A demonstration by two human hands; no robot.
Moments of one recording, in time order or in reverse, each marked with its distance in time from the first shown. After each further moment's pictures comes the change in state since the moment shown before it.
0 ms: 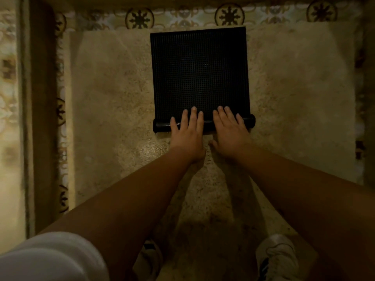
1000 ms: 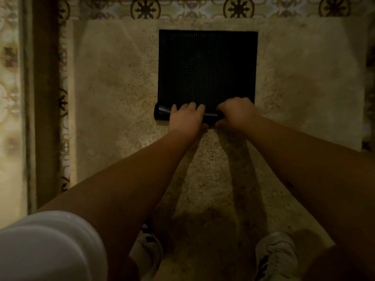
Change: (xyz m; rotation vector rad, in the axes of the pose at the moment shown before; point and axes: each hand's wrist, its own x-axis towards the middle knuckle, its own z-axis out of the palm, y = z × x) left_hand 0.022 -0.024 -0.024 -0.120 0.108 0.014; right_hand 0.042 0.002 -0.064 -0.039 -0.158 -0.039
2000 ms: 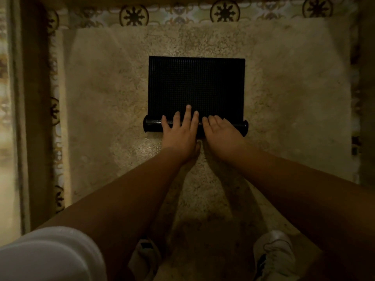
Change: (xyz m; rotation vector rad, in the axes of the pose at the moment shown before) left_hand -0.033 0.011 0.030 0.161 -0.001 0.017; right_hand -0.046 -0.020 0.057 -0.134 0.109 -0.124
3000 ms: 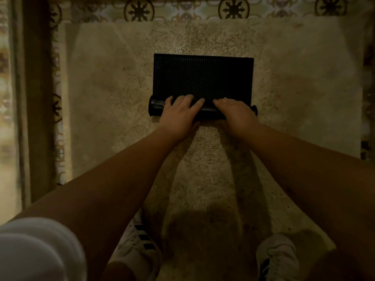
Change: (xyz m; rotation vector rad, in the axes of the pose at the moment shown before) left_hand 0.048 -0.043 -0.021 -0.080 0.159 0.155; right_hand 0.045 0.045 -0.023 0.366 0.110 0.044
